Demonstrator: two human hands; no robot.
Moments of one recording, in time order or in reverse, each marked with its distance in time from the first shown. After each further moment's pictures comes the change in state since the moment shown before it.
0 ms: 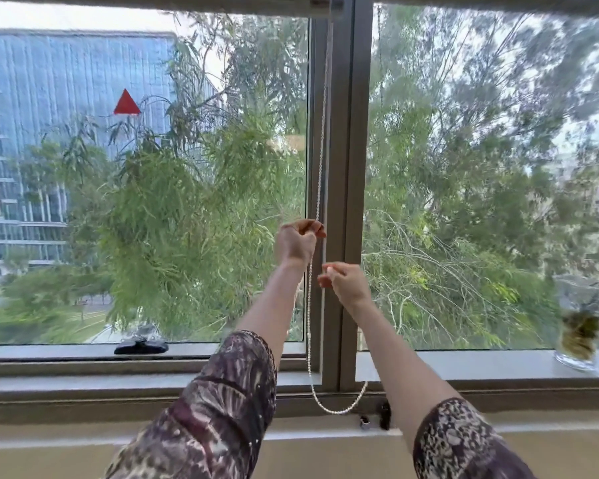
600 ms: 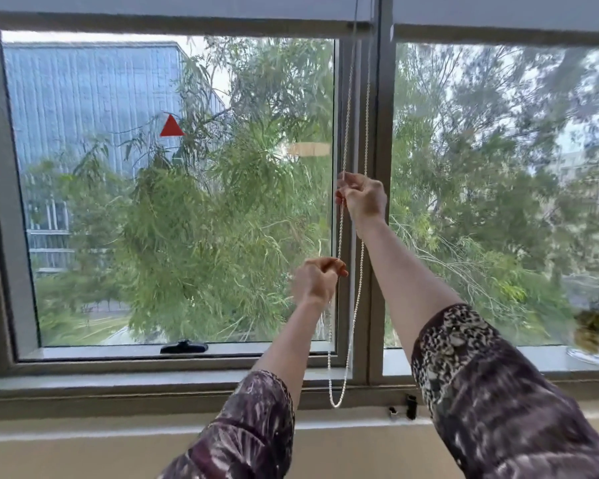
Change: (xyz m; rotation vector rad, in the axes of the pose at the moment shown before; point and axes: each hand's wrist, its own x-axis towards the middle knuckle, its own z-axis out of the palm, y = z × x) left_hand -0.076 0.005 -0.075 0.140 -0.128 -0.088; right_hand 0.015 -0.186 0.003 0.259 0.307 -0.184
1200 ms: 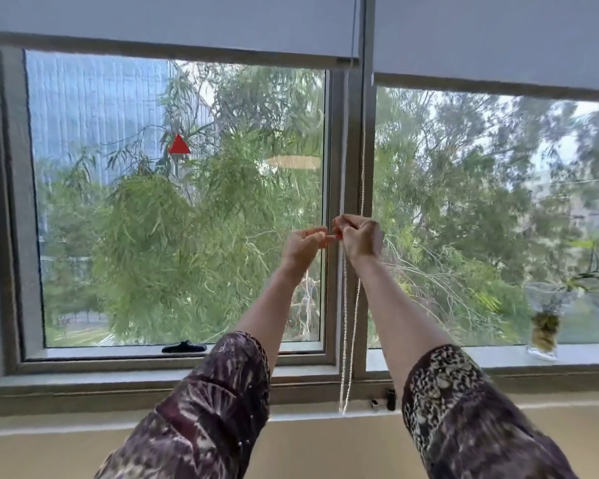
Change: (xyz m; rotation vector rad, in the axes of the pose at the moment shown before) left_hand -0.038 0.091 -0.061 -0.288 -0.172 0.107; right_hand -0.082 -0.026 -0.036 -0.129 0.056 -0.032
